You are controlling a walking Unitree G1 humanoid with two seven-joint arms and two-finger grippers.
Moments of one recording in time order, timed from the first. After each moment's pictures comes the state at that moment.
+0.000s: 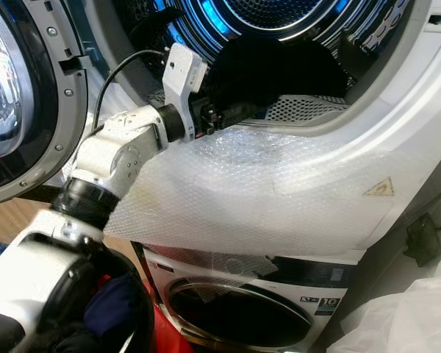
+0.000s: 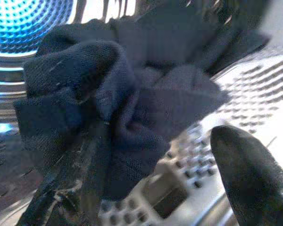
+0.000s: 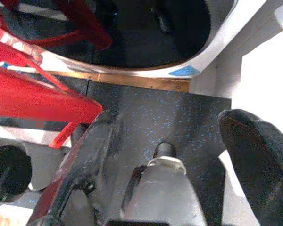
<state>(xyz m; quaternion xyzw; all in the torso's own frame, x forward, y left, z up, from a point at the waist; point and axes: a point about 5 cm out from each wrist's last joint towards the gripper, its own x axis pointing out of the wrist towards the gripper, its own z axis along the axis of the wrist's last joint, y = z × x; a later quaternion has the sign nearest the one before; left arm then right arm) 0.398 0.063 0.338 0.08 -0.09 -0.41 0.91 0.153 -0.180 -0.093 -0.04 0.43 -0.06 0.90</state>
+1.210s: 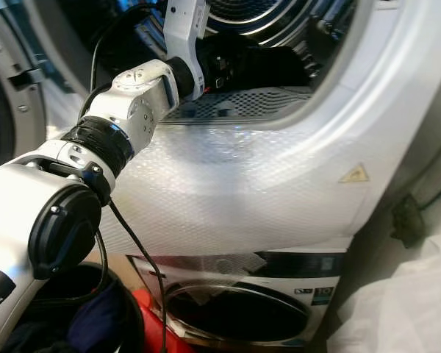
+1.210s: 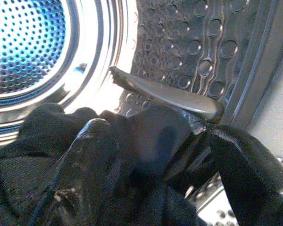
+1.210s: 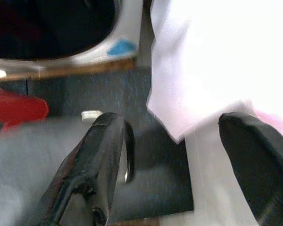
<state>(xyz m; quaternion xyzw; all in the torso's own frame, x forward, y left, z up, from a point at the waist) 0.406 0.039 0.379 -0.01 -0.16 -0.35 0.92 0.083 -0.234 -0.097 -0.05 0.43 -0.16 0.89</state>
